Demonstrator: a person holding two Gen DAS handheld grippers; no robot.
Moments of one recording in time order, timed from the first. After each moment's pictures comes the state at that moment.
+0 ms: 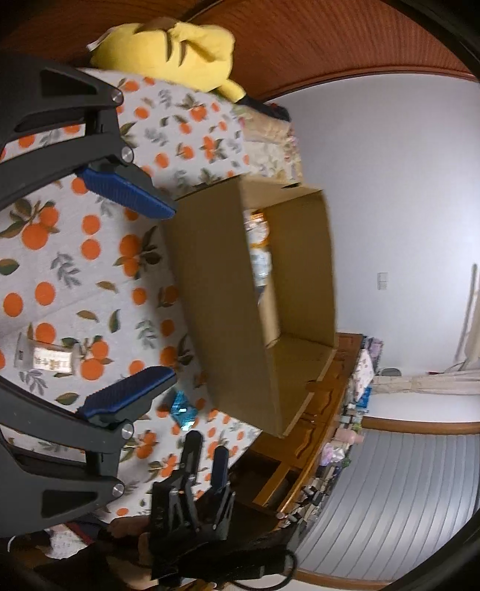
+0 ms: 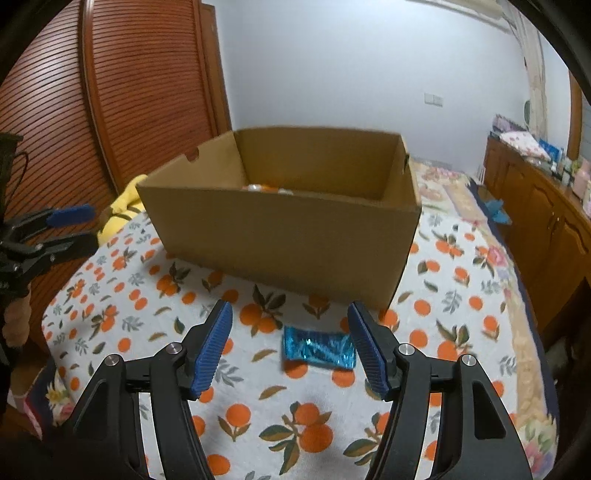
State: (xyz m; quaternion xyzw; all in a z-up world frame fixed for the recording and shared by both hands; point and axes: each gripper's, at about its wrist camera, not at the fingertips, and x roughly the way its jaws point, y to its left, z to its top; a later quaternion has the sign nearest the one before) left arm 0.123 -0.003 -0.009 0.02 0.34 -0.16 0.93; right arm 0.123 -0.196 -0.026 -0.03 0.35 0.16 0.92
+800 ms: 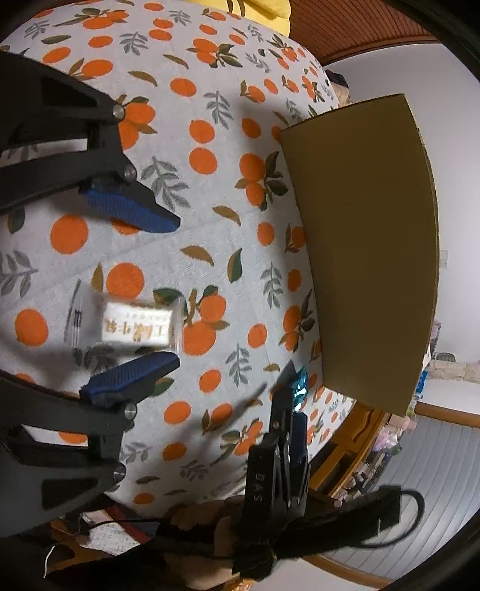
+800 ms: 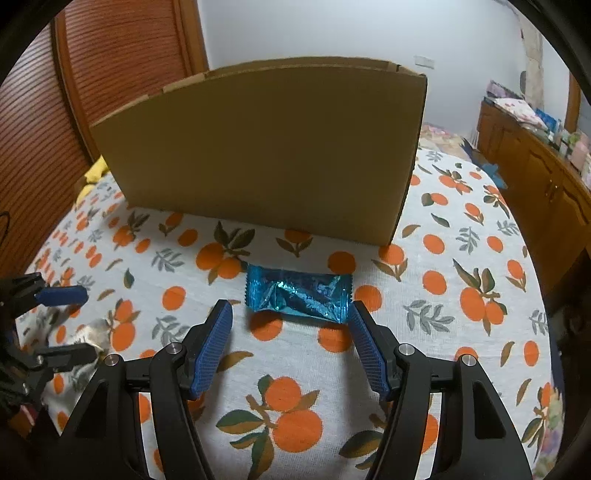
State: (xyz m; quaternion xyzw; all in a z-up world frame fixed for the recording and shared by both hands) left arm 0.094 -0.035 -0.093 0.02 0.44 -0.21 0.87; right arm 0.138 -0.203 -0.087 -0.04 0.42 0.13 0.90
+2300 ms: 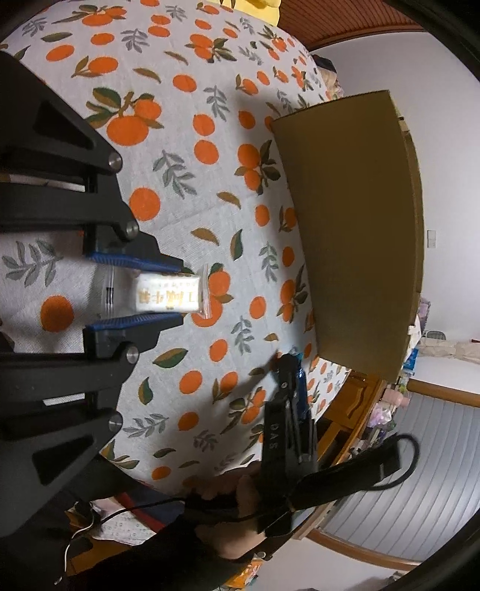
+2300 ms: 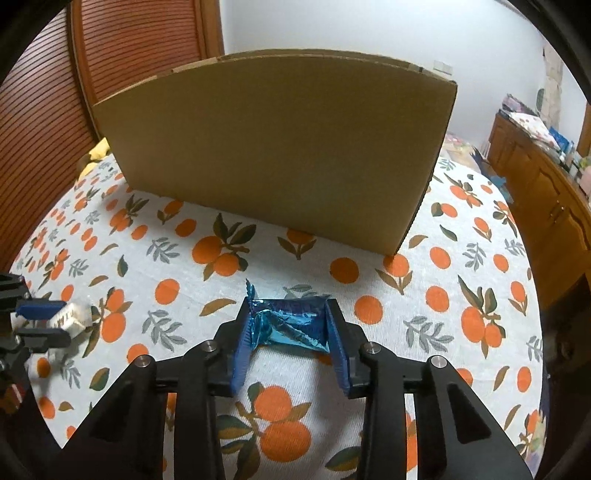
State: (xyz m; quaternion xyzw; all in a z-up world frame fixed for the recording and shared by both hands) left arm 0.076 -0.030 -0.082 0.02 0.41 -0.24 0.88; right arm 0.146 -0.200 -0.087 -0.07 0.43 0.15 0.89
